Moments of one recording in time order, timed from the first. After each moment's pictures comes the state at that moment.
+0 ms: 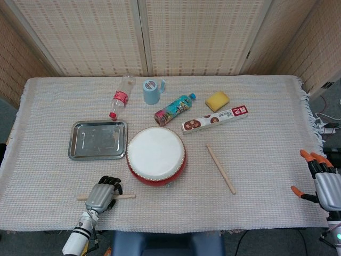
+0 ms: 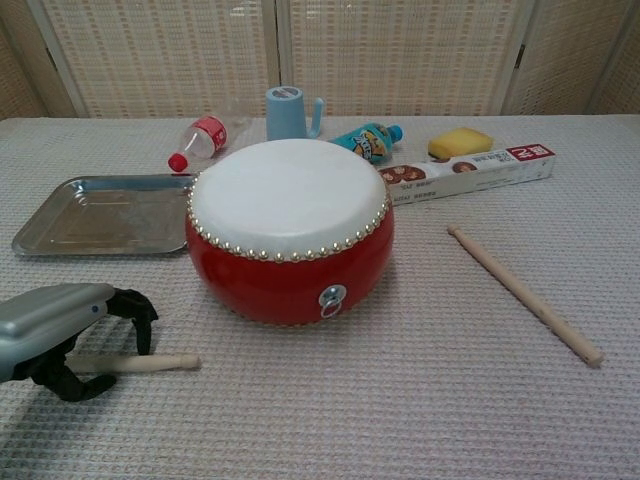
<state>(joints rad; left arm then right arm) -0.40 -1.60 -0.02 -1.71 1.08 1.14 0.57 0.07 -1.12 0.05 -1.47 -1.50 1.44 0.21</state>
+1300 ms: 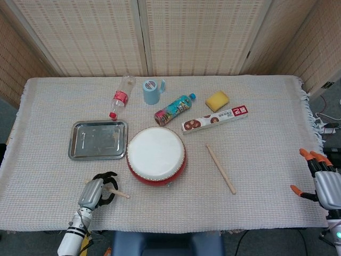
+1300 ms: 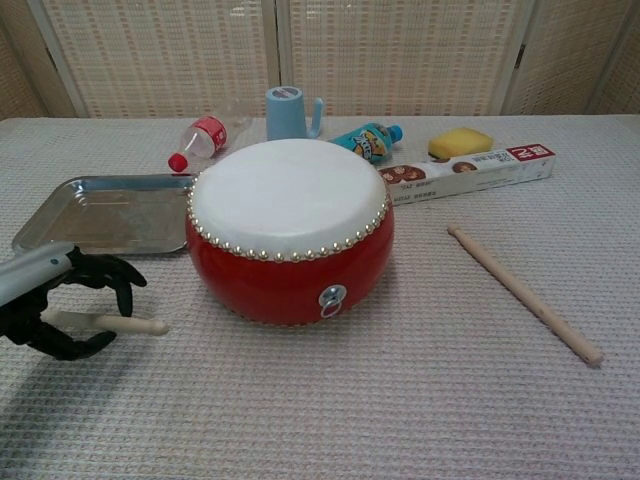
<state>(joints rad) -0.33 -1.57 -0.07 -1.74 1.16 1.21 0.14 0.08 -1.11 0.05 -1.48 -1.50 1.44 0.22</state>
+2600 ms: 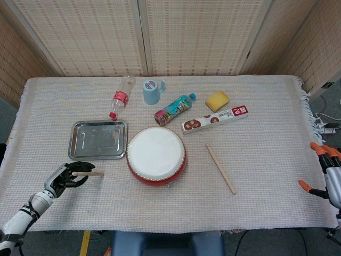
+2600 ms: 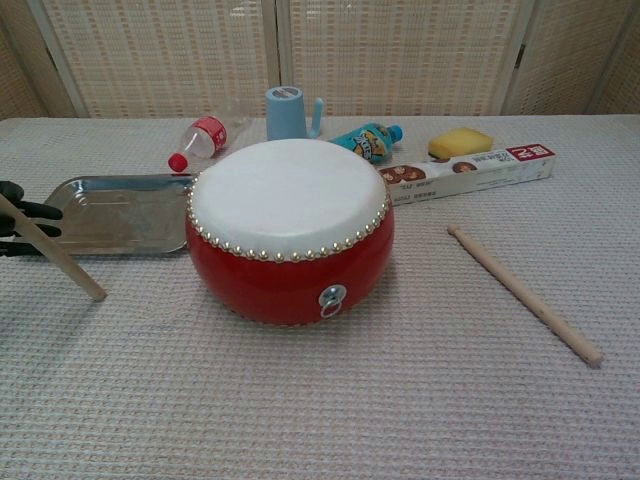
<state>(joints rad) -0.41 -1.07 -0.14 -1.62 1.55 0.72 -1.57 0.07 -1.00 0.08 -1.60 -1.48 1.48 0.17</state>
